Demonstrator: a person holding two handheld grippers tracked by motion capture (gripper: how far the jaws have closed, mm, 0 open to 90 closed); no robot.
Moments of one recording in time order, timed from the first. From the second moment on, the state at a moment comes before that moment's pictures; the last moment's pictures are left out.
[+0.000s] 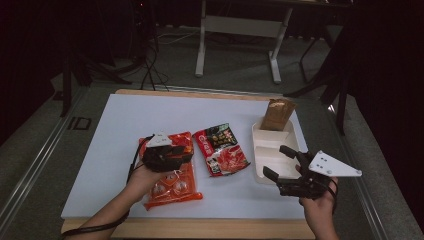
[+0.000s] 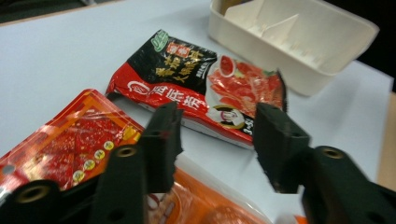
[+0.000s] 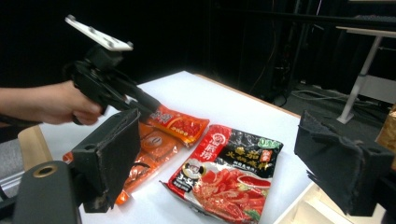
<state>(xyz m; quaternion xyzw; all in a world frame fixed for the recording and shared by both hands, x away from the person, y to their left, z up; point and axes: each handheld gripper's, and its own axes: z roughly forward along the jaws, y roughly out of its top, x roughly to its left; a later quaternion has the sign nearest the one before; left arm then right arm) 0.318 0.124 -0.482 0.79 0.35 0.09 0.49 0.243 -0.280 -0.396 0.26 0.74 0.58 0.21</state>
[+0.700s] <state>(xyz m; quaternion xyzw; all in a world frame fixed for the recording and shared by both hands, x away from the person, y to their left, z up) 0.364 0.063 -0.526 0.84 0.41 0.07 0.36 0.241 -0.261 -0.408 0.27 0.76 0.57 0.17</state>
